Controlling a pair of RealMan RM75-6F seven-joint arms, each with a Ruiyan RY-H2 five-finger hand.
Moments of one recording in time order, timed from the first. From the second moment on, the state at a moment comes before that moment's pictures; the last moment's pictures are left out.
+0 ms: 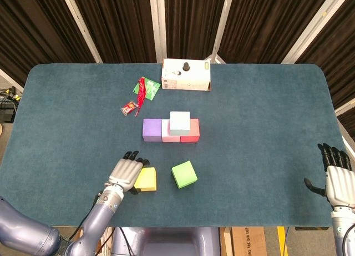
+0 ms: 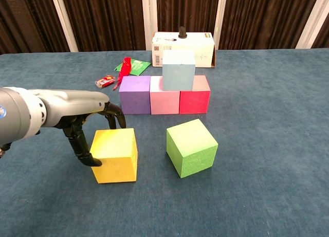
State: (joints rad) left arm -0.98 -1.54 -0.10 -2.13 0.38 1.40 0.88; right arm 0.10 -1.14 0.13 -1.64 -1.27 1.40 -0.06
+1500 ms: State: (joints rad) left arm -0.92 -1.19 -0.15 -2.24 0.52 1.33 0.83; right arm 0.11 -1.14 0.14 -1.66 -1.23 1.37 -0.09
